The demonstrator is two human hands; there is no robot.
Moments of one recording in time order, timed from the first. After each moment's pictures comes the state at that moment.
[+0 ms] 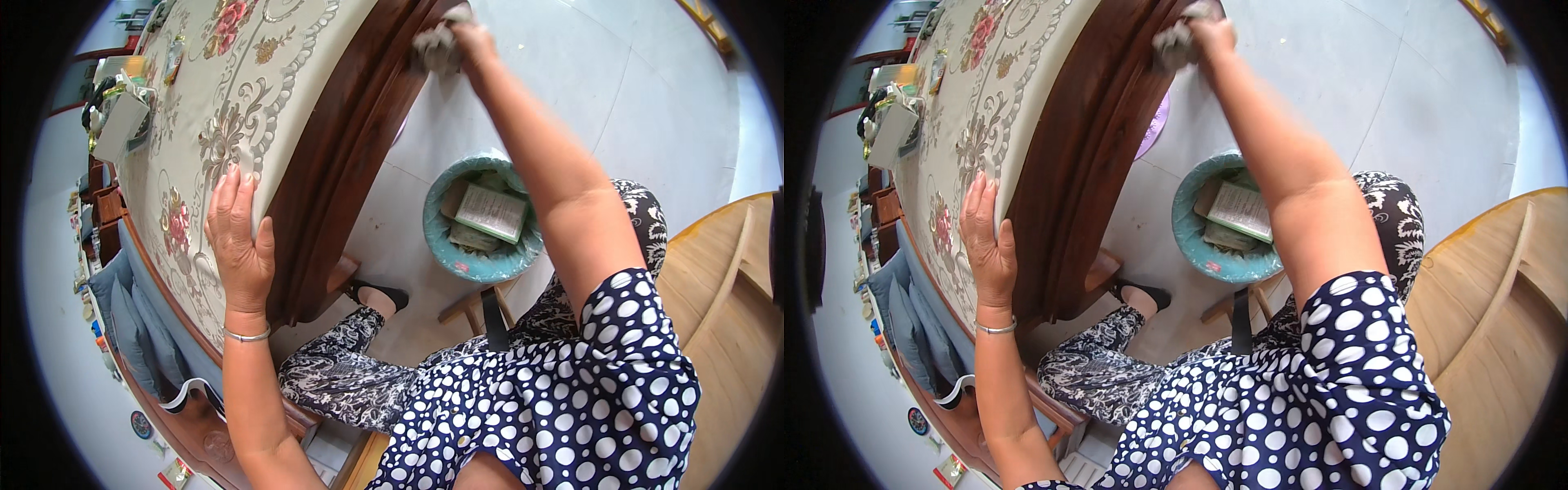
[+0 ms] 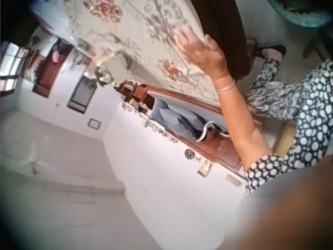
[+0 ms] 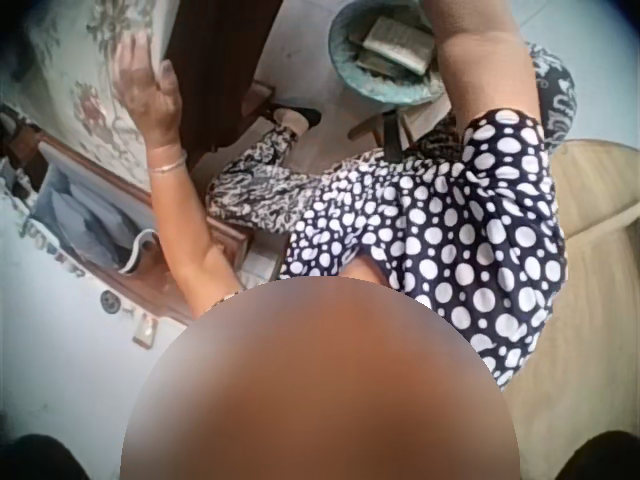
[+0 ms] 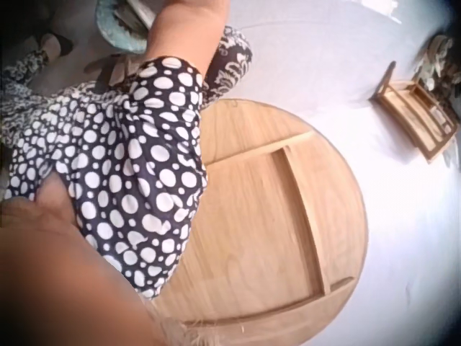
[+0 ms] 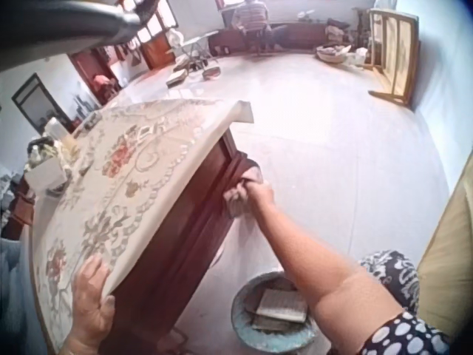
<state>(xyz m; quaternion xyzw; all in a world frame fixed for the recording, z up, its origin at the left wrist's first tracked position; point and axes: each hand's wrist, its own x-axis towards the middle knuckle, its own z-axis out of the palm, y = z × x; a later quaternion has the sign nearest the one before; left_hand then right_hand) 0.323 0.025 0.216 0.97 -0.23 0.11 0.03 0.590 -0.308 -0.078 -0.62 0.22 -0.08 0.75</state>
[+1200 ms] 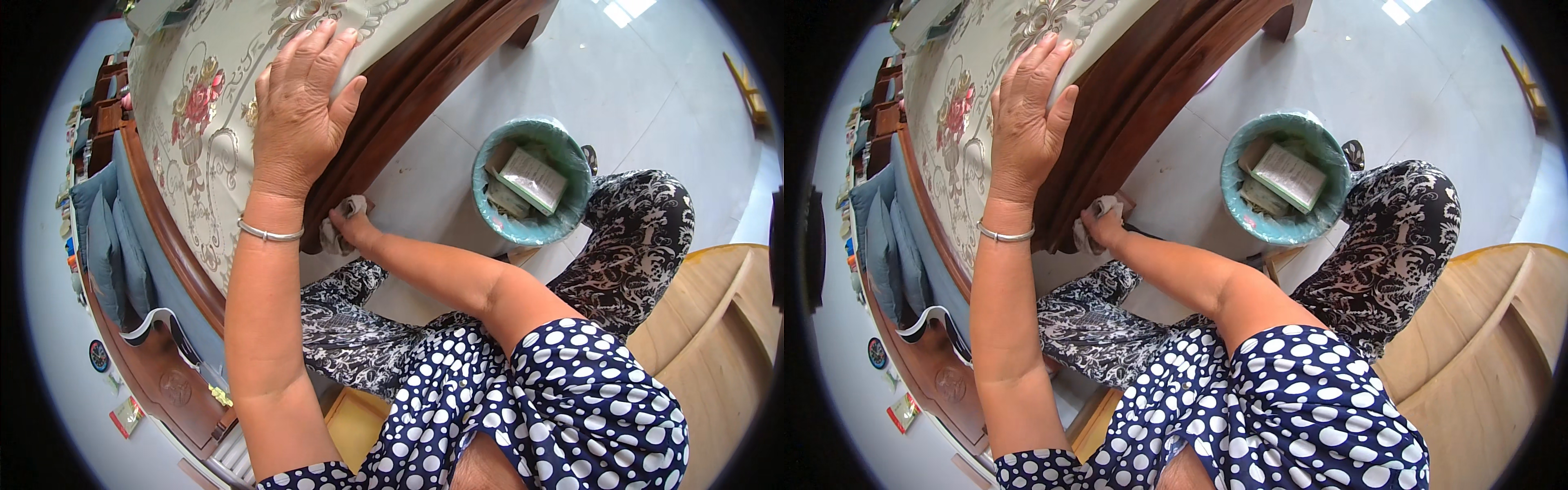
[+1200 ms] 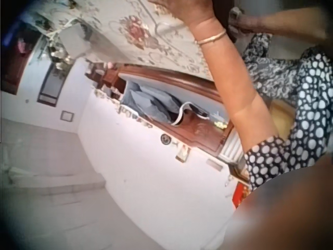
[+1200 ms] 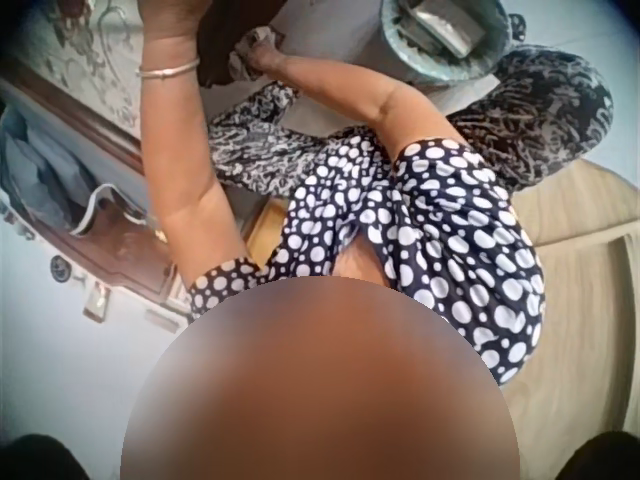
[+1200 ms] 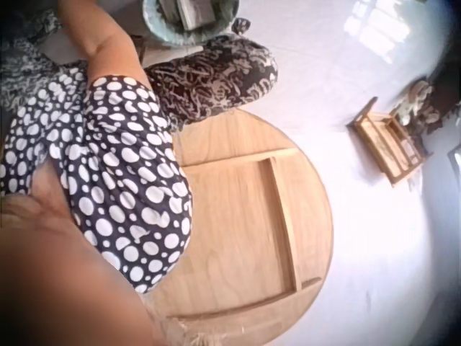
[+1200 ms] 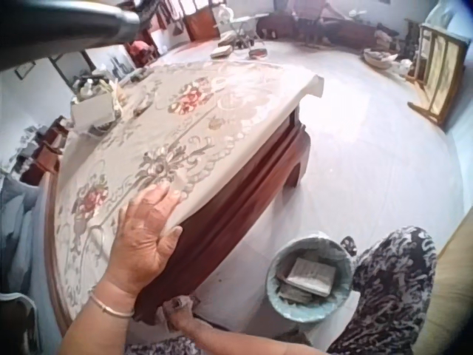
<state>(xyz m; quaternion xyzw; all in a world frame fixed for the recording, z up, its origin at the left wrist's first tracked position) 0.316 0.037 0.200 0.95 -0.21 0.22 0.02 0.146 0.065 -0.070 -0.55 0.19 0.40 0.71</state>
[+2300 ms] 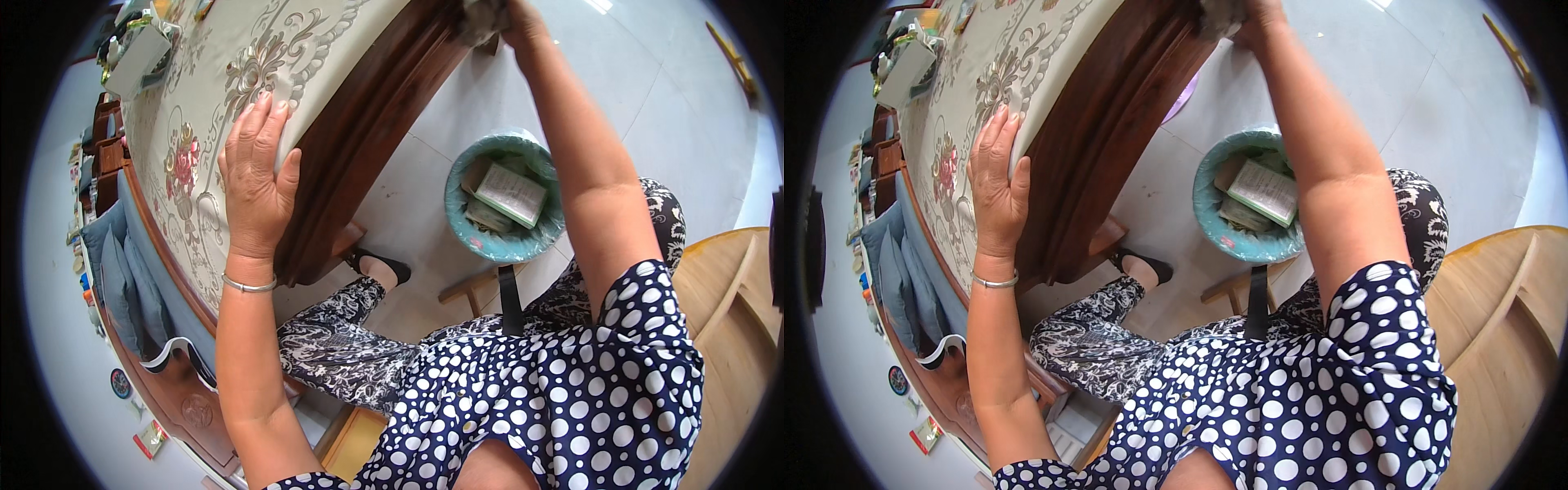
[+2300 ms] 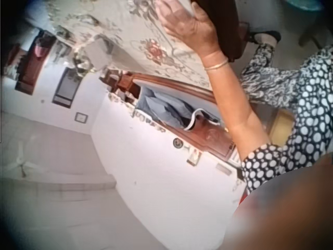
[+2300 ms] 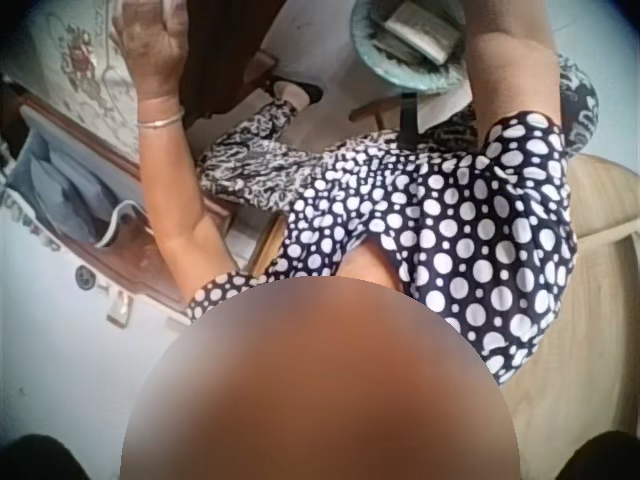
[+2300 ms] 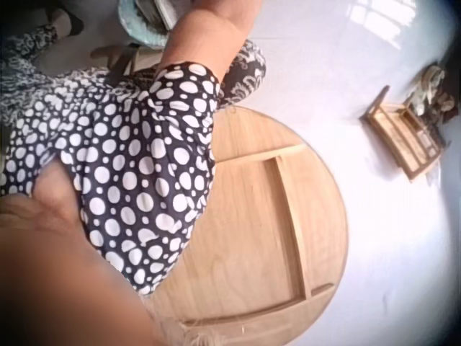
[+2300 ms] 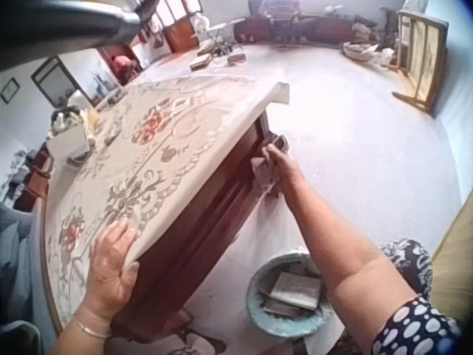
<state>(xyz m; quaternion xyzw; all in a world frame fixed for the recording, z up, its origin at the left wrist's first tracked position) 0.312 0.043 0.207 0.97 -0.20 0.13 0.01 0.568 -0.274 -0.011 -0.33 0.13 0.13 0.93</state>
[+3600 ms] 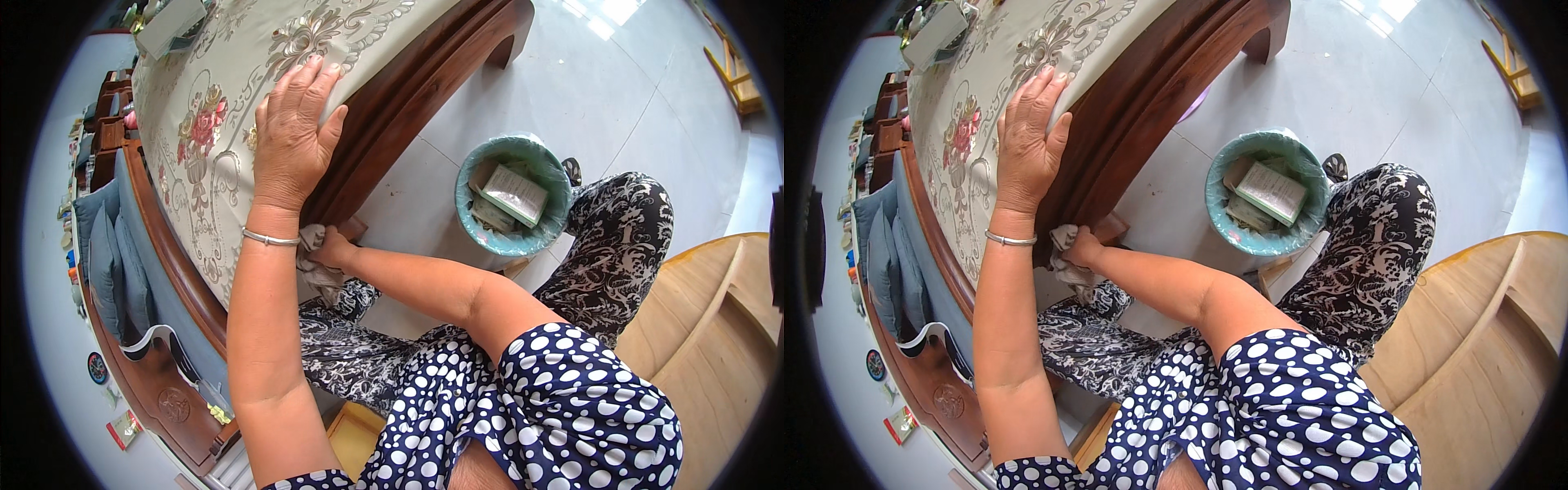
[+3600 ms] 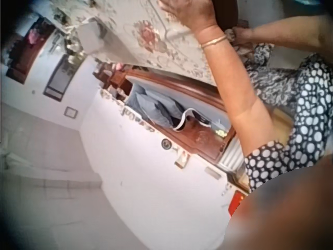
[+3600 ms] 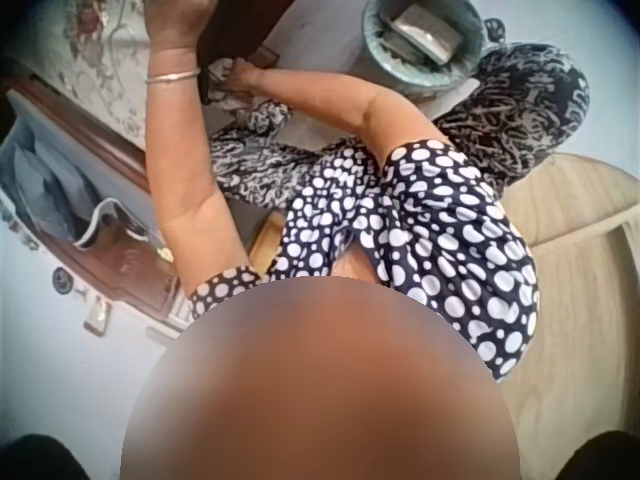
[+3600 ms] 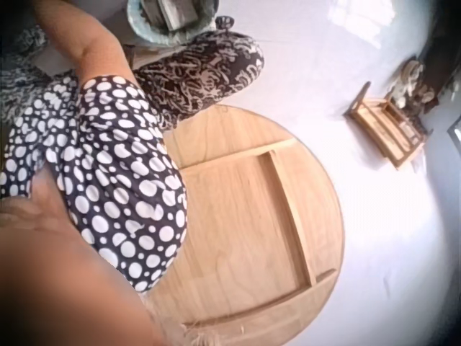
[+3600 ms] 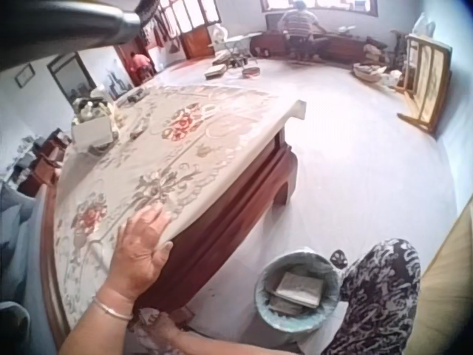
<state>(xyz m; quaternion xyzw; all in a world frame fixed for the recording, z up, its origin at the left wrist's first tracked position) 0.313 0.037 0.202 0.96 -0.20 0.20 0.01 0.178 0.041 0.018 -0.66 0.01 0.47 0.59</state>
